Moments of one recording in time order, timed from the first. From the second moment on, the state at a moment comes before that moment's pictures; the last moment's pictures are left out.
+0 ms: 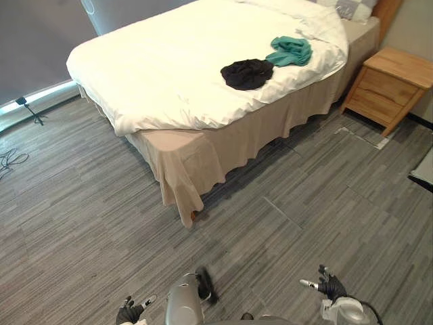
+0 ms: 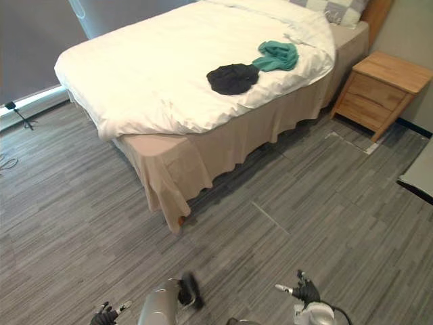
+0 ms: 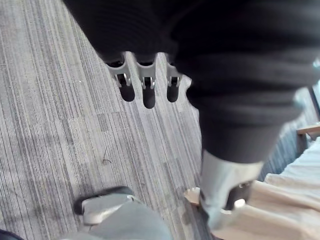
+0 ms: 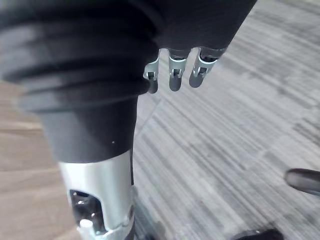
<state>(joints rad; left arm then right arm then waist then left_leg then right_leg) 0.16 0.13 0.26 0.99 -0.27 -0.15 0.10 0.05 -0.25 -0.27 0.89 0.02 -0.12 0.13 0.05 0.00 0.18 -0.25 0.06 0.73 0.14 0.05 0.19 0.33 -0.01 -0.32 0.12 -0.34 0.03</state>
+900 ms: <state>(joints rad) 0.15 0.14 0.40 1.00 -0.21 -0.13 0.20 0.03 -0.24 -0.51 1.05 0.18 0.08 0.07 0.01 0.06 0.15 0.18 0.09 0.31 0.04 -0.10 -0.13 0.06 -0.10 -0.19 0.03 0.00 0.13</state>
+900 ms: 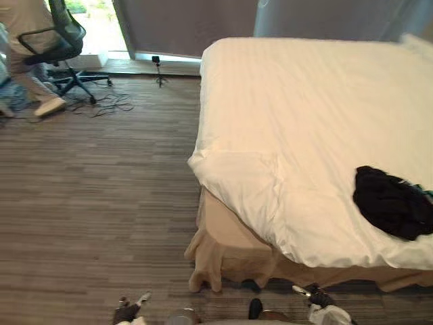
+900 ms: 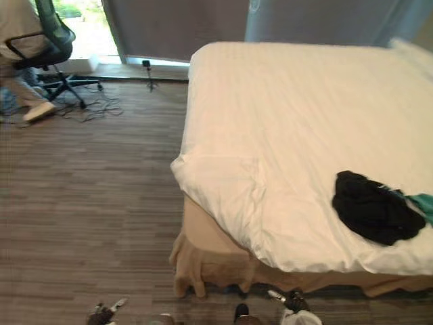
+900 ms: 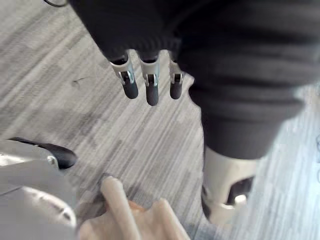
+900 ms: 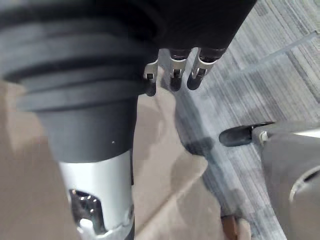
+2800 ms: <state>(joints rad) -0.66 0.67 -0.60 0.49 0.23 -0.18 -0.23 0.03 -0.28 -0.20 0.76 0.21 -0.04 0.00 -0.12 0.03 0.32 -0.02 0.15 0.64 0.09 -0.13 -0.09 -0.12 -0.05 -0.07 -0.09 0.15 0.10</state>
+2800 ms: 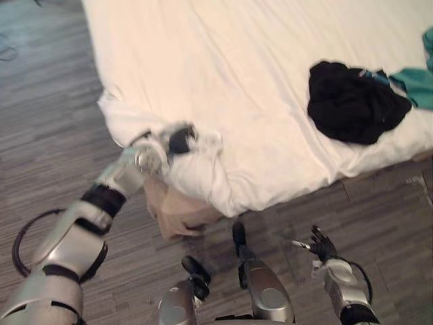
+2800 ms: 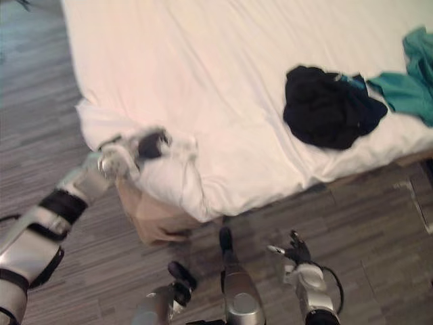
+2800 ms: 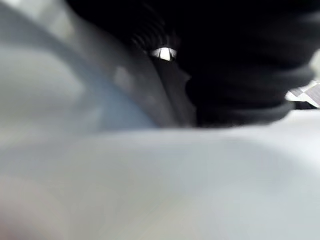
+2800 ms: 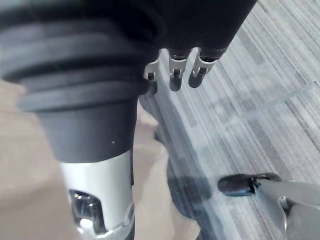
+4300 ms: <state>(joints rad) -0.09 0.18 -0.07 0.83 0.10 -0.13 0.21 -0.93 -0.30 0.47 0.47 0.51 0.13 0.33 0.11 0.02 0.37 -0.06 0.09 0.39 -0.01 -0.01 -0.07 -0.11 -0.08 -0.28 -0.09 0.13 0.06</state>
